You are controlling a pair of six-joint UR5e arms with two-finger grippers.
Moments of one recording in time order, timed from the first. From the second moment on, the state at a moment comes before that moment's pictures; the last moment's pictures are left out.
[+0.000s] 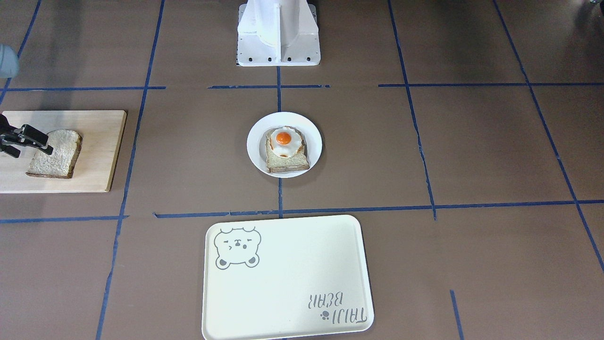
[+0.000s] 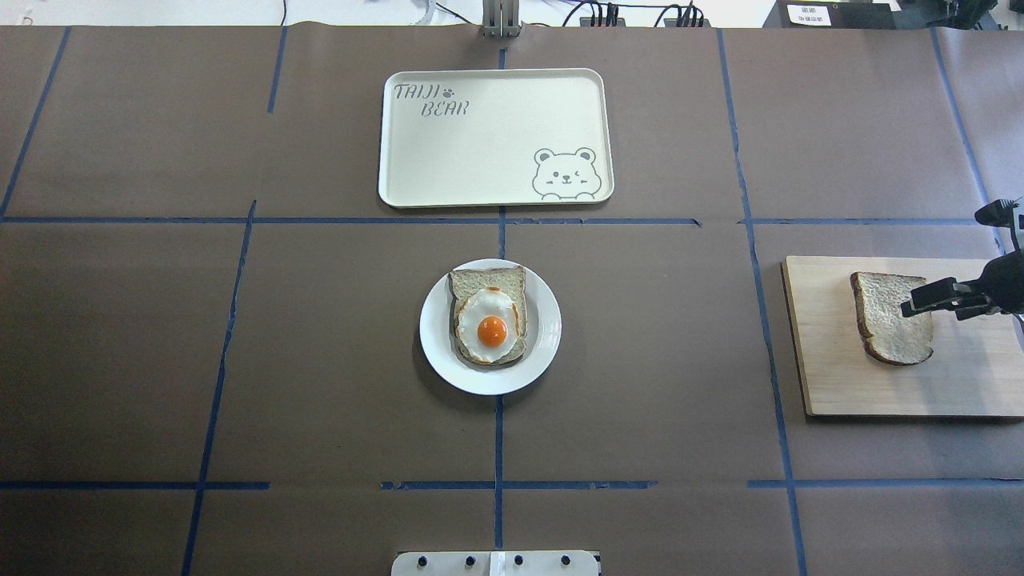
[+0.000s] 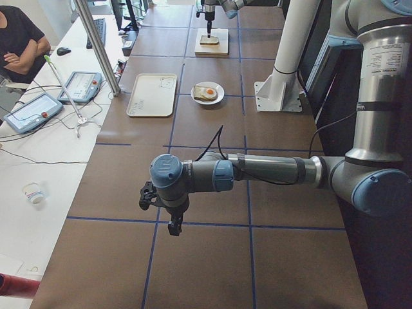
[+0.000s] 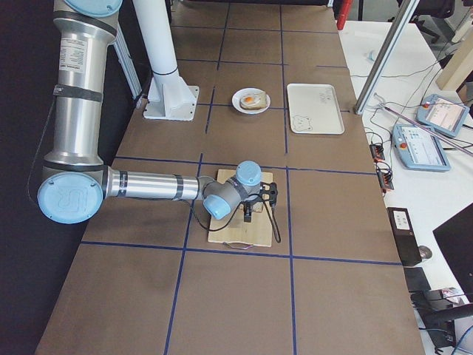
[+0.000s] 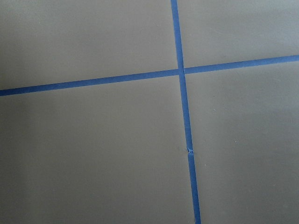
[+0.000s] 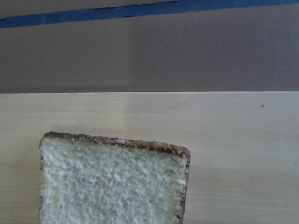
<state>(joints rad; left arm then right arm) -1.62 -1.56 -1.63 -1.46 -2.35 0.20 1.04 -1.70 1.55 -0.80 2.30 0.81</state>
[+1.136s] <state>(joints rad) -1.62 -1.56 -1.63 -1.46 -2.35 0.20 1.03 -1.71 1.55 -0.80 2.29 0.82</state>
